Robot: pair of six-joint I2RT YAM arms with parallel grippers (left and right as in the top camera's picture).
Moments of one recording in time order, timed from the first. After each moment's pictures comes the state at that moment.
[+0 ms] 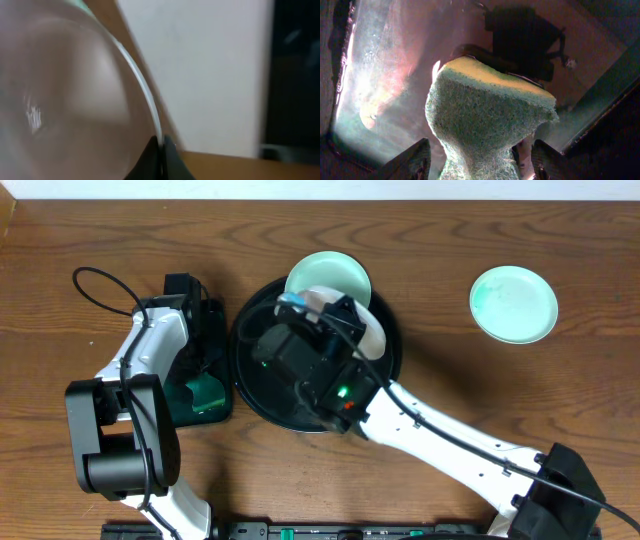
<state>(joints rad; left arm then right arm) 0.08 1.85 1.20 -0.91 -0.14 -0.57 0.98 1.72 1.39 -0.48 1.06 -0.51</state>
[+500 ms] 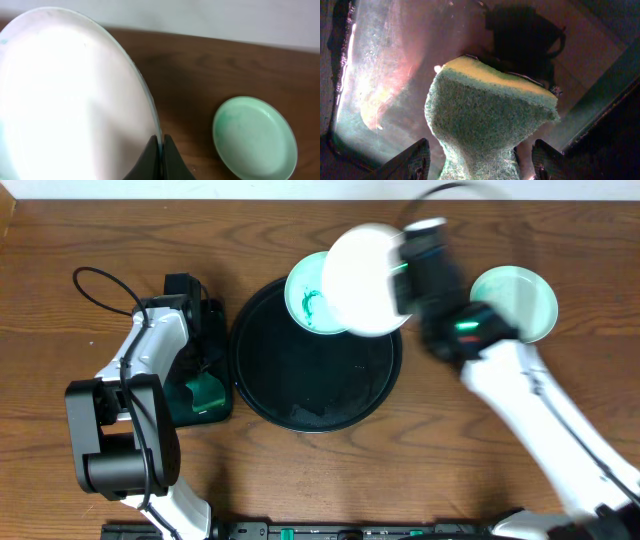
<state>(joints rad) 0.08 1.85 1.20 -0.91 -0.14 -0.57 0.49 1.54 1.39 -0.58 0.42 0.20</state>
